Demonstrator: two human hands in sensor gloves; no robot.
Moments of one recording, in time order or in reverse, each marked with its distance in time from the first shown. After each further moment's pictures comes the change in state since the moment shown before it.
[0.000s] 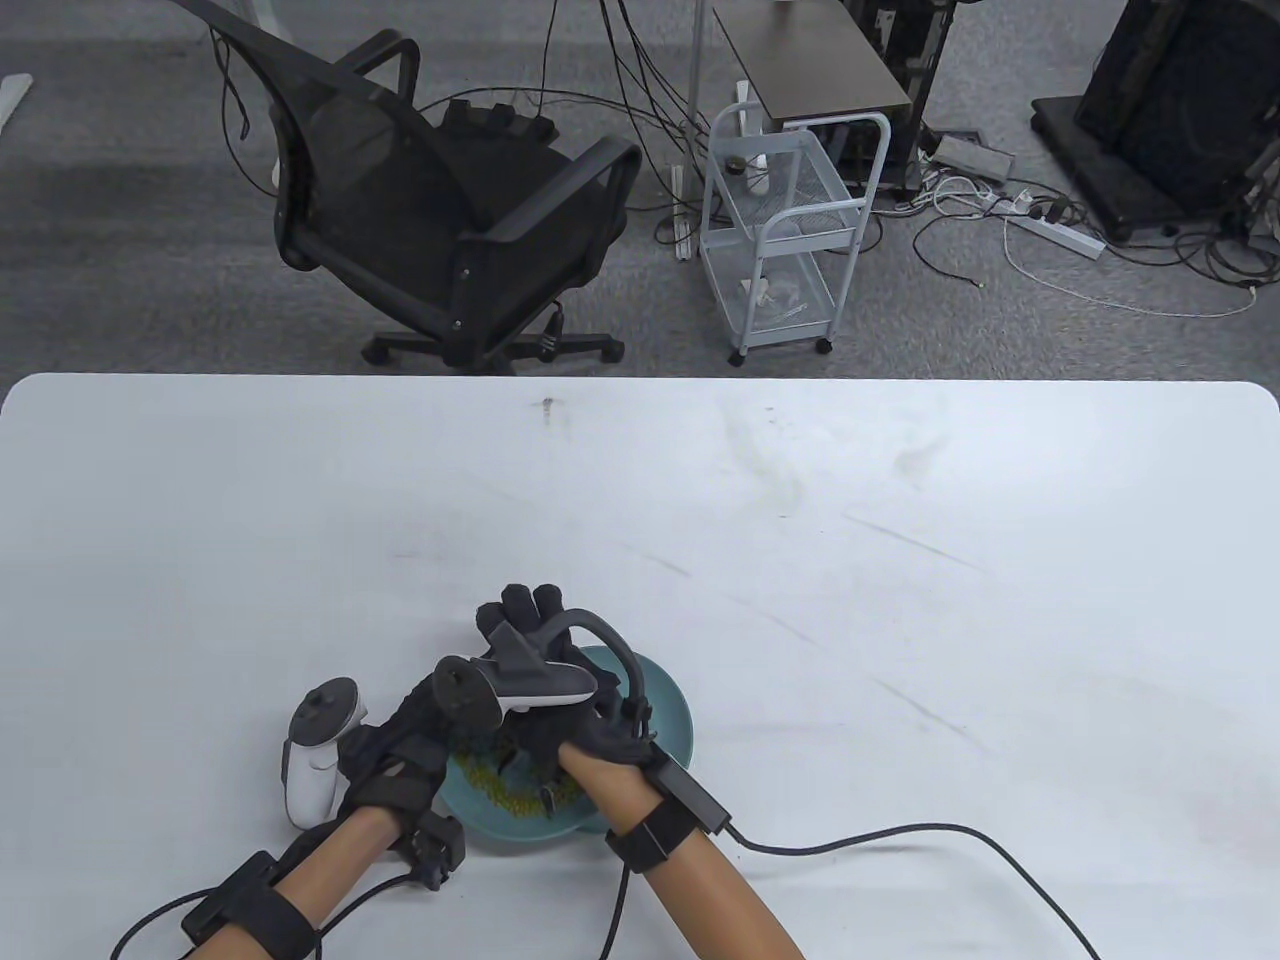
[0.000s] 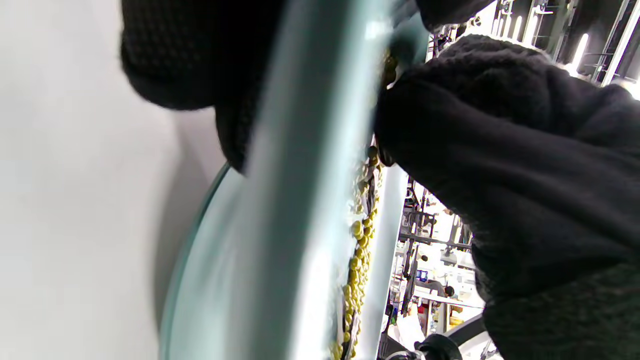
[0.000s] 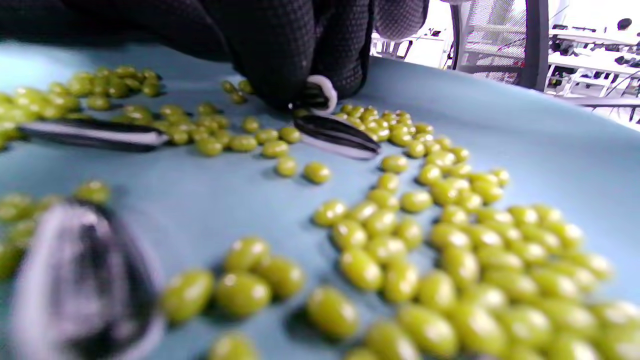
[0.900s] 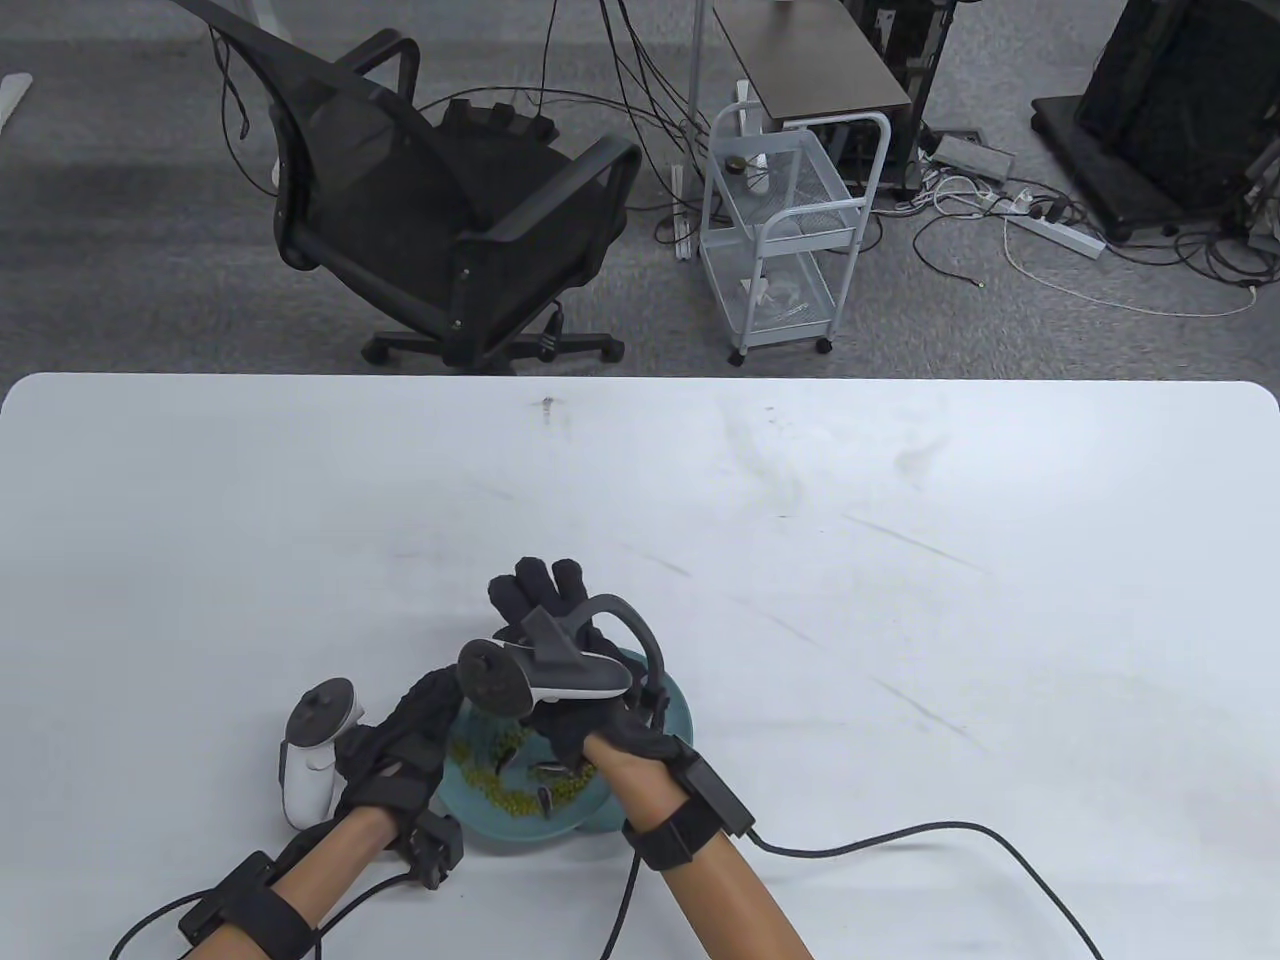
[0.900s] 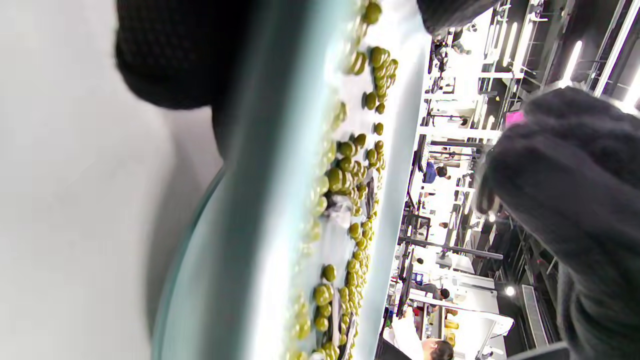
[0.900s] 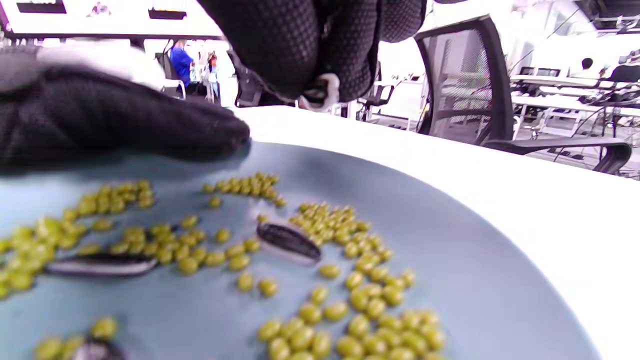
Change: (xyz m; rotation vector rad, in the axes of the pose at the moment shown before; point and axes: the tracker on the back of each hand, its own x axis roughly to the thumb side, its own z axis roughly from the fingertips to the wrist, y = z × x) left_hand 0.001 0.001 0.001 0.009 -0.011 0.013; right_hand -0.025 -0.037 0.032 -0.155 0.034 -0.065
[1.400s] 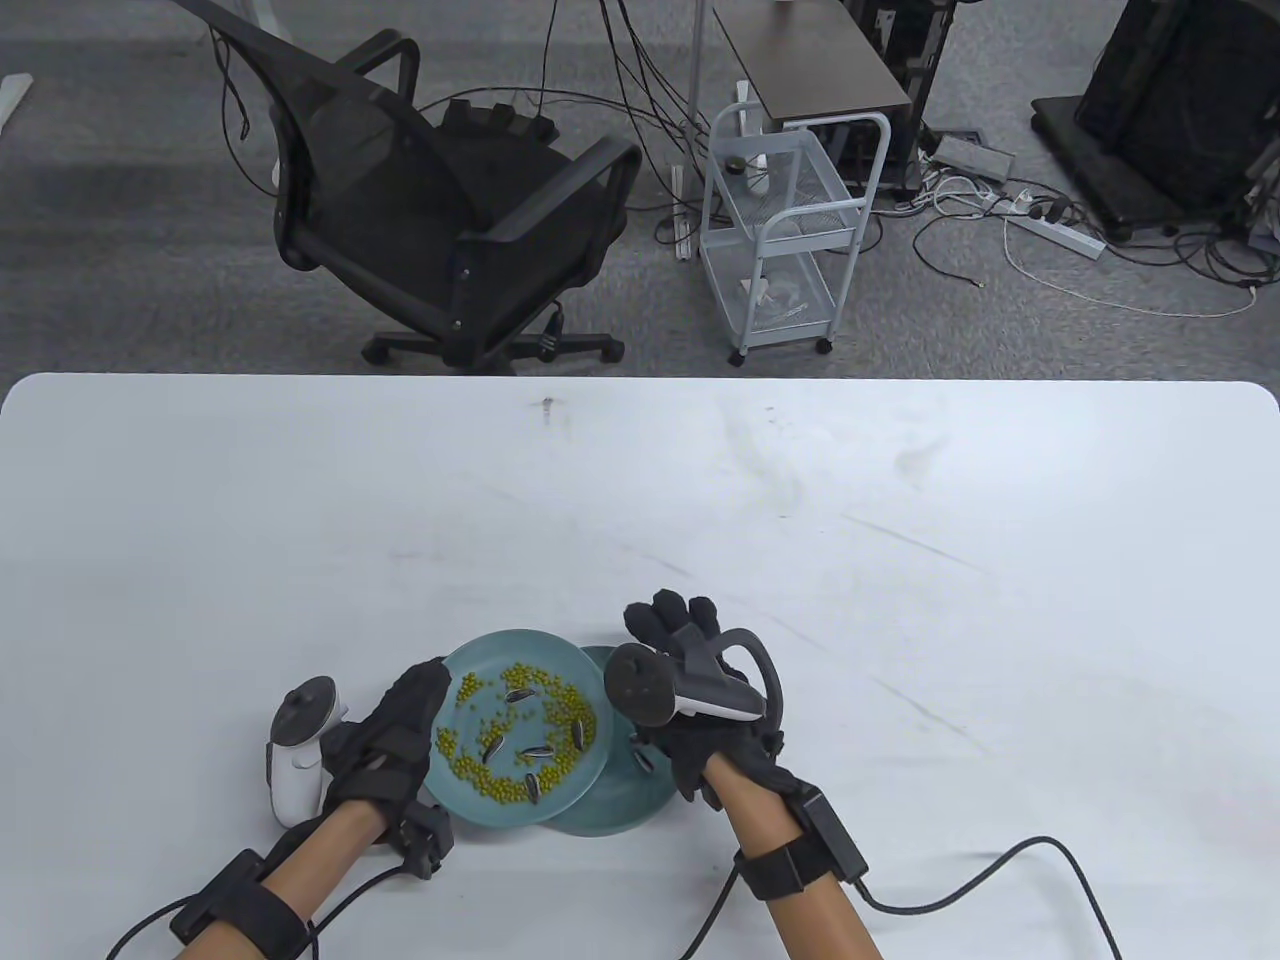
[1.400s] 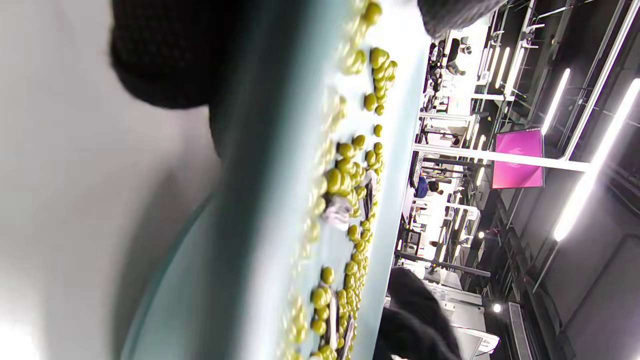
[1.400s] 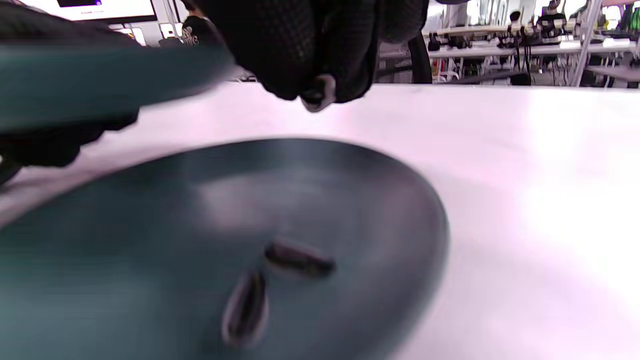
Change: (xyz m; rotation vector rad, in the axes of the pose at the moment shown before) left_hand 0.001 0.012 0.001 0.032 -0.015 0.050; right_hand -0.077 0.059 0.064 0.103 0.165 -0.112
